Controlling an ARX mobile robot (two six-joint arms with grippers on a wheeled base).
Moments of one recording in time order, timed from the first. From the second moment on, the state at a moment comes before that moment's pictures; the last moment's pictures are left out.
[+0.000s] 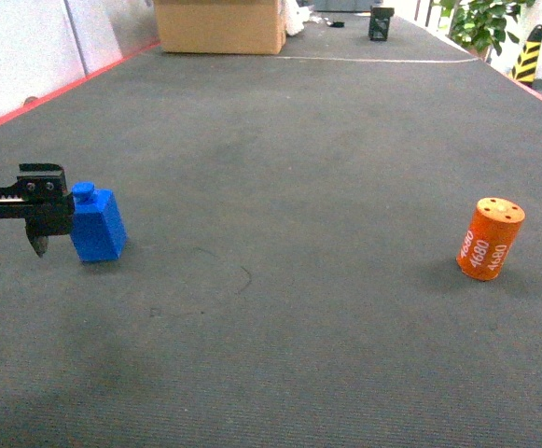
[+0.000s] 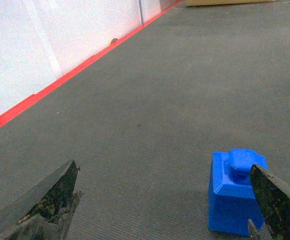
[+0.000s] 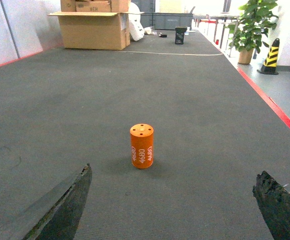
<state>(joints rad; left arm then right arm) -0.12 1.89 0.58 1.20 -0.45 0.09 0.00 0.00 0.01 -0.01 0.00 0.00</state>
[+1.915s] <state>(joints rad) -0.14 2.11 0.85 1.12 -0.45 0.08 0.00 0.00 0.01 -0.01 0.00 0.00</state>
